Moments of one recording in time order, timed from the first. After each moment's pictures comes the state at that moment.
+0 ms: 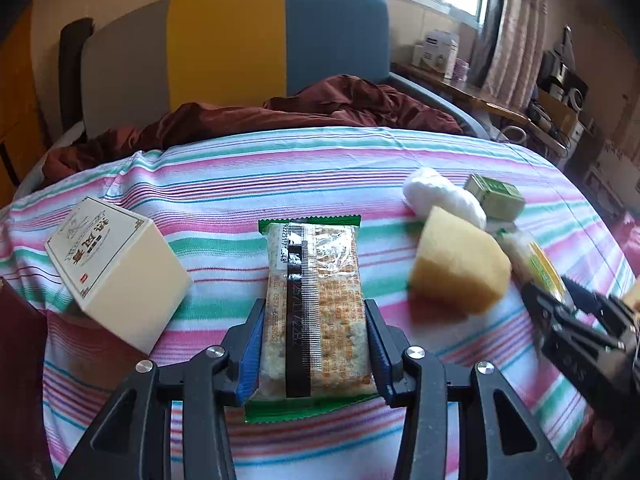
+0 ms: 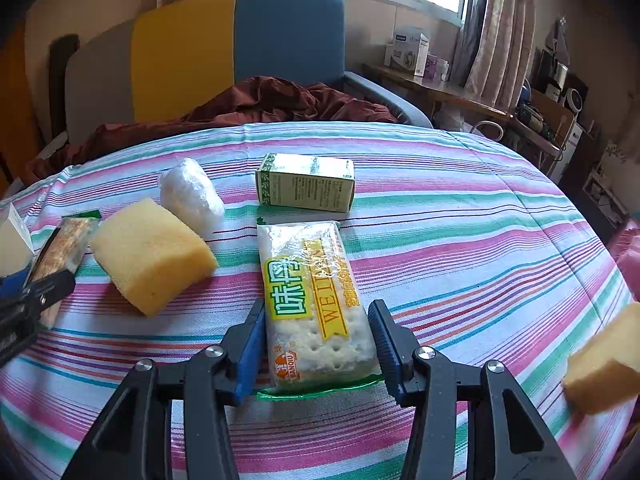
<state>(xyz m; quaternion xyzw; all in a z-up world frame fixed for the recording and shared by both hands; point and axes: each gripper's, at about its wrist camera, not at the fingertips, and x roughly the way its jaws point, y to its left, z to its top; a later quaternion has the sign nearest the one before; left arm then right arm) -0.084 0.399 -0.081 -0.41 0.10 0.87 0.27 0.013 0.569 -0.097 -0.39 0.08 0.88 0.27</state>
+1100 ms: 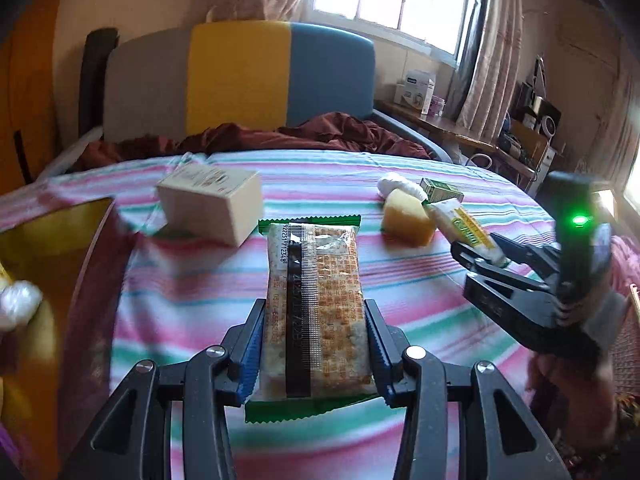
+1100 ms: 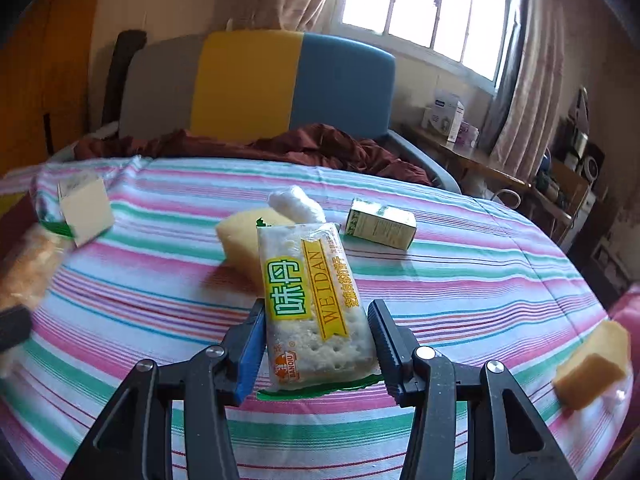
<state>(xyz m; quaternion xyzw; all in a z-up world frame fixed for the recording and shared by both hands) 0.005 0.286 -0.046 -0.36 0.04 0.88 0.30 0.030 0.483 -0.080 -0.33 -0.02 0.92 0.23</state>
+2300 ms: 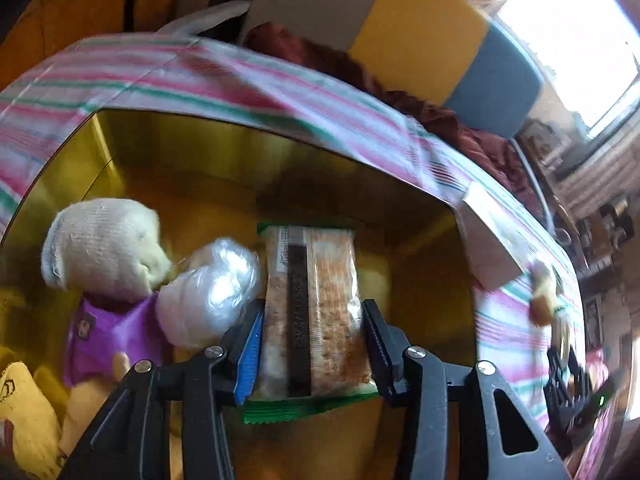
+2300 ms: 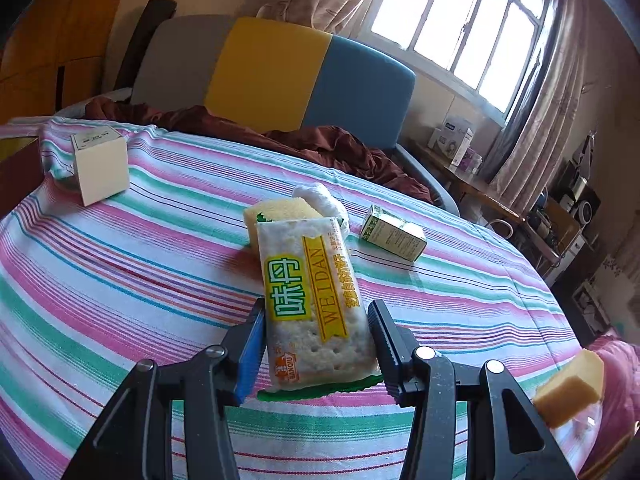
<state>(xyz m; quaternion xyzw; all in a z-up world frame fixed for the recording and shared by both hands) -0.147 0.100 -0.066 -0.54 -0.12 0.83 0.14 0.024 0.451 -0.086 -0.34 -0.10 0.91 0.23</state>
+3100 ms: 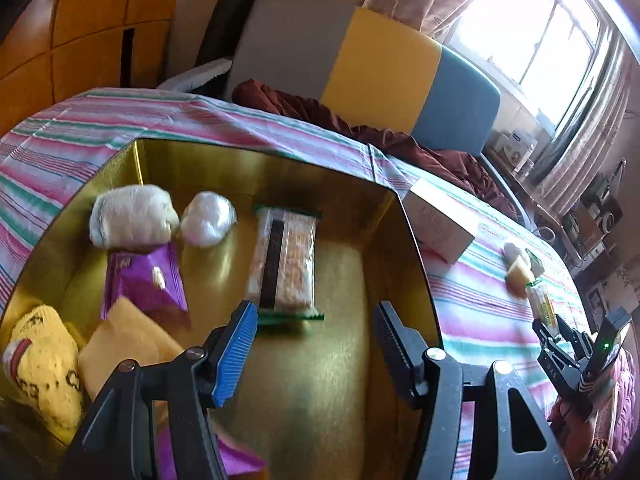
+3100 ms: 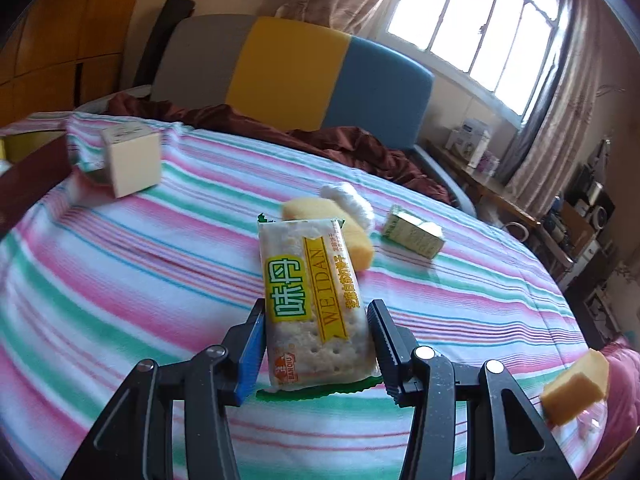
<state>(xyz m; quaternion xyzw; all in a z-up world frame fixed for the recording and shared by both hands) -0.059 0.088 -0.039 -0.43 -0.09 0.88 0.17 0.035 0.430 -0.081 -0.35 -0.09 0.91 0.19</state>
